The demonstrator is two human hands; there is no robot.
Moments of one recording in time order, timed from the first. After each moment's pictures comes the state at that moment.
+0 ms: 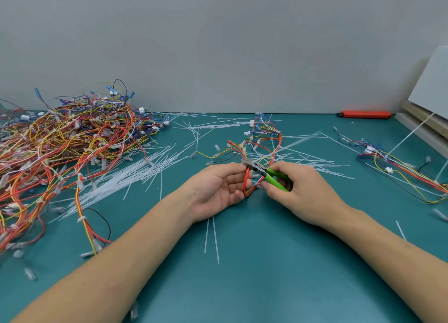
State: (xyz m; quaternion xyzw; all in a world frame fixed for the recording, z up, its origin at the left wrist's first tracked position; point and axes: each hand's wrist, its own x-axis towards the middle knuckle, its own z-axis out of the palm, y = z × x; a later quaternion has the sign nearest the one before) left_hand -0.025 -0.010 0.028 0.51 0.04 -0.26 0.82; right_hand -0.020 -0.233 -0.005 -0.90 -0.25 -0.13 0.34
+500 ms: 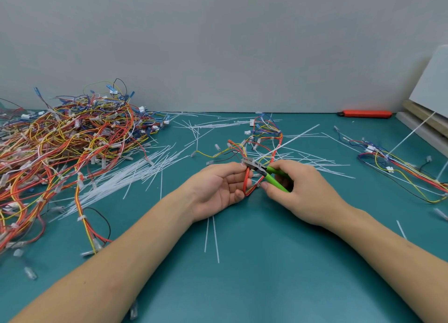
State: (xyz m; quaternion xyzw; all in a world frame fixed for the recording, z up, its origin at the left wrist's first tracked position) left_hand -0.025 -0.010 0.028 0.52 0.05 -0.25 0.82; right_hand -0.020 -0.233 -0.003 -0.90 -0.25 -0.13 0.34
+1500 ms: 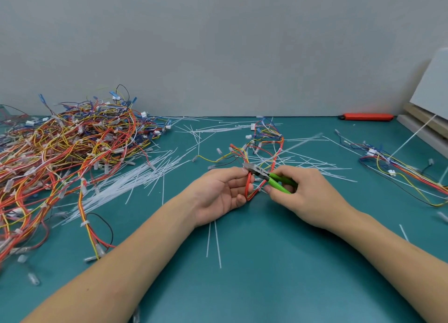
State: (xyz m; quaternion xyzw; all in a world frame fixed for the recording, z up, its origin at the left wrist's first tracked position) left_hand -0.026 -0.011 0.028 0.52 0.05 -0.25 0.81; right_hand -0.018 -0.236 -0.004 -0.89 -0.24 -0.11 0.38
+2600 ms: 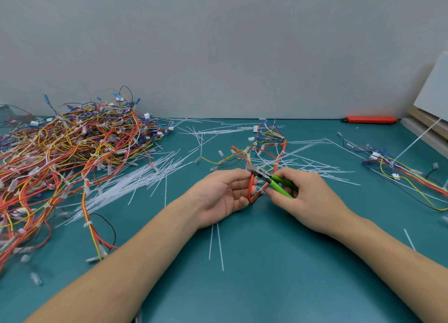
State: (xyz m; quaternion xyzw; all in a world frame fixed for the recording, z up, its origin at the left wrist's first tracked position) left_hand -0.026 -0.011 0.029 0.52 0.05 -0.25 0.82; right_hand -0.020 -0.233 -0.005 -0.89 -0.24 -0.11 0.38
